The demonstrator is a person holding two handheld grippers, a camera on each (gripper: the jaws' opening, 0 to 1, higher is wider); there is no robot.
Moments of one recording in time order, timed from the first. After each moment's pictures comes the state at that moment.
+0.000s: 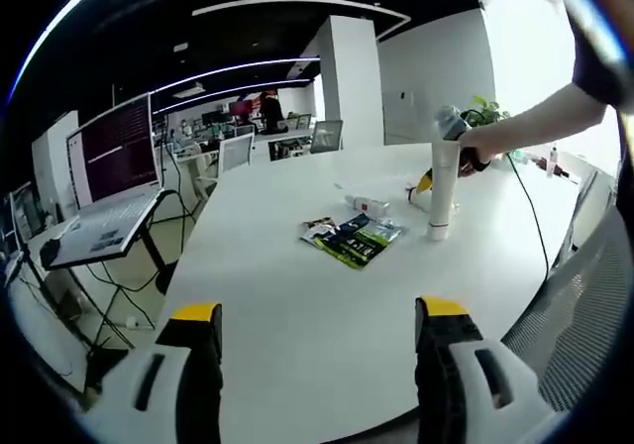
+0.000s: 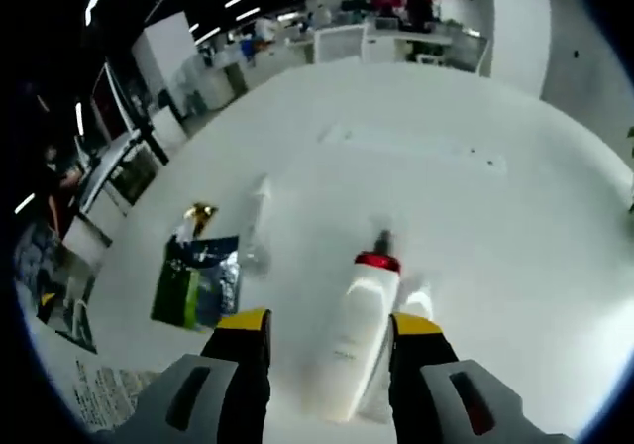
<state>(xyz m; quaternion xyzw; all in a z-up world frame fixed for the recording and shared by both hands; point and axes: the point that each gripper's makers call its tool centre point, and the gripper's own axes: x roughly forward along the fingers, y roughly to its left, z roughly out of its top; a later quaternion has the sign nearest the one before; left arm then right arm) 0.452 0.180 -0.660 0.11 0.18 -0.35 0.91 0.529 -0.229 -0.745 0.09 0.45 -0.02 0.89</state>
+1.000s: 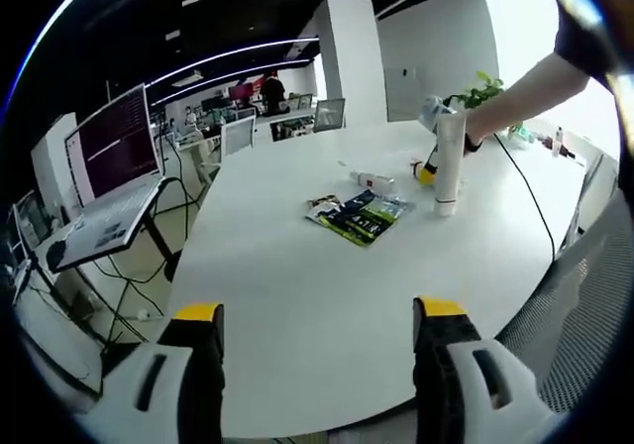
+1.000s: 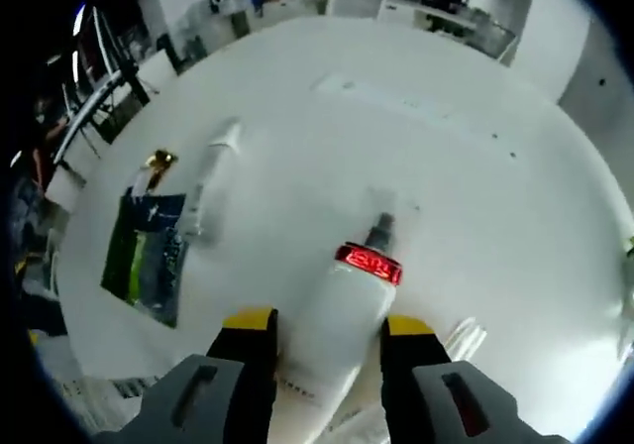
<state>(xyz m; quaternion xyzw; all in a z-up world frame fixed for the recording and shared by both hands) 0.450 0.183 -0.674 0.15 0.22 -0.33 0.90 0.537 -0.247 -0.787 0.00 0.54 0.00 0.84</state>
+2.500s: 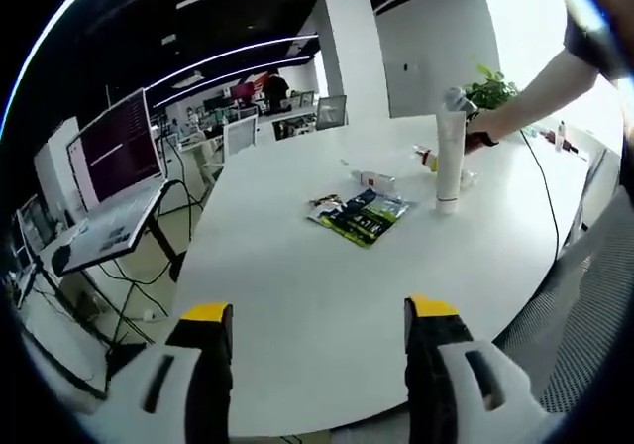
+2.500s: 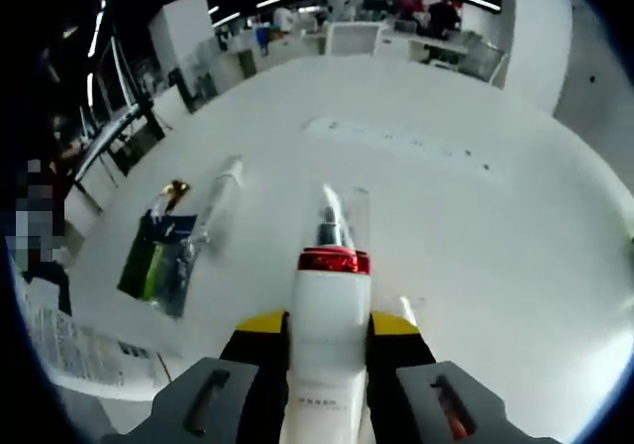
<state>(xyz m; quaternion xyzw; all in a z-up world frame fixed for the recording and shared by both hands) 0.446 0.179 -0.661 0.14 0.21 -0.32 0.91 0.519 -0.270 -0.762 0.06 0.44 0.01 0.89</state>
